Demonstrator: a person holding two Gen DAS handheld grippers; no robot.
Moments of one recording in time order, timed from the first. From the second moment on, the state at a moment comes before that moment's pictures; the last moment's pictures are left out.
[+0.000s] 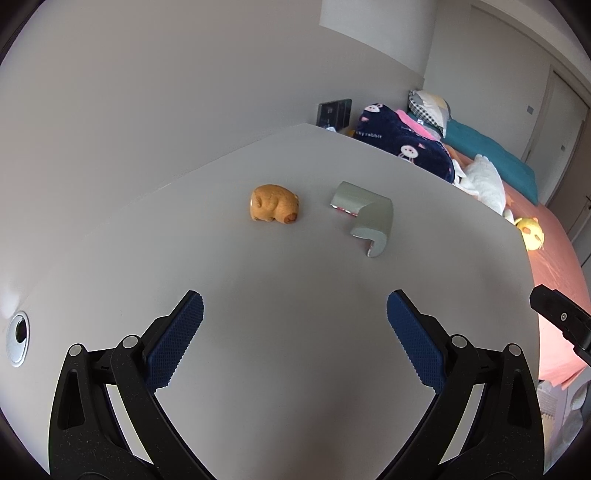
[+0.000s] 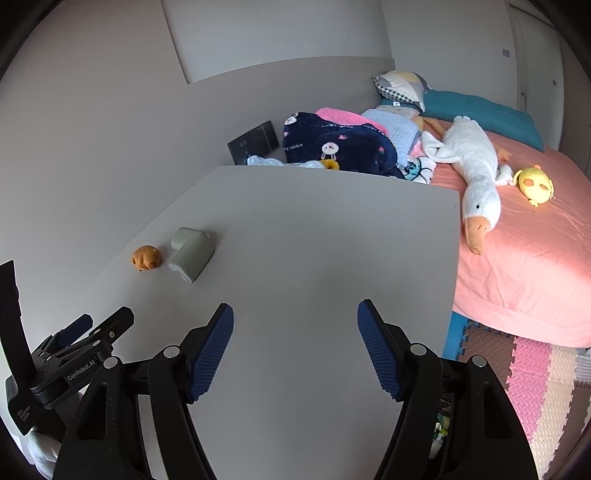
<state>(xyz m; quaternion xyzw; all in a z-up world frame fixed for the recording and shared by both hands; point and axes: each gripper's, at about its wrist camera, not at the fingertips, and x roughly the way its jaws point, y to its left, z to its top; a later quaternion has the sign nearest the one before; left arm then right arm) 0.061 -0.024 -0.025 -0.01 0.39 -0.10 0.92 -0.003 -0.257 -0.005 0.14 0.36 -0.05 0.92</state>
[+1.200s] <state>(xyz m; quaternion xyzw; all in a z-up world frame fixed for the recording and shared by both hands) 0.145 0.003 -0.034 0.02 0.39 -0.09 0.92 0.161 -0.177 -0.037 0.16 0.42 0.07 0.89</state>
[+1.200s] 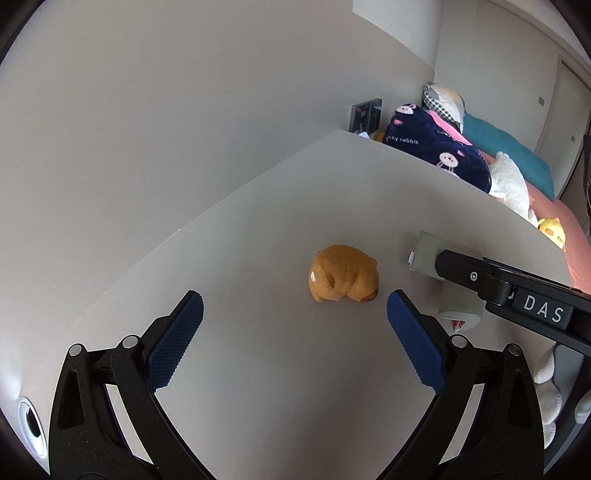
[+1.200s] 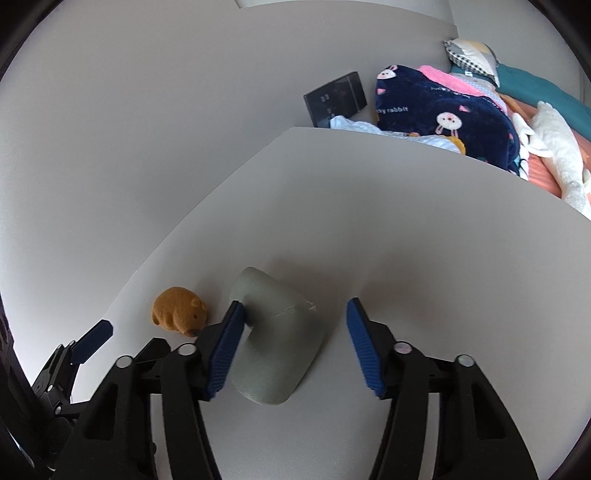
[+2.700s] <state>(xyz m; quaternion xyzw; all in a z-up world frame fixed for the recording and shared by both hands) 0.127 -0.026 -0.018 0.05 0.41 -0.09 0.90 0.110 -0.193 -0.013 0.14 0.35 0.04 0.93</state>
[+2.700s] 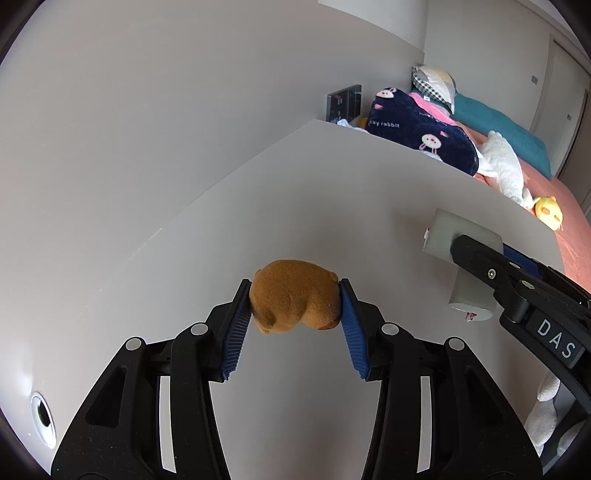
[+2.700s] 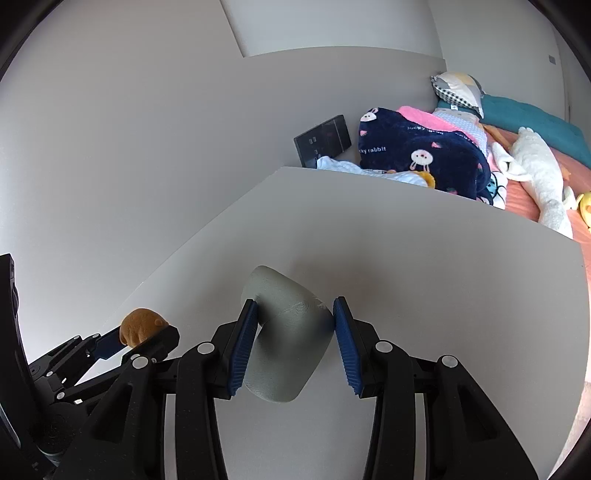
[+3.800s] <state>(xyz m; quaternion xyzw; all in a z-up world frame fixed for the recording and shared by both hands) -0.033 -0.087 0.032 0.05 0.38 -0.16 0.91 -0.080 -0.254 0.050 0.10 0.34 0.02 0.93</state>
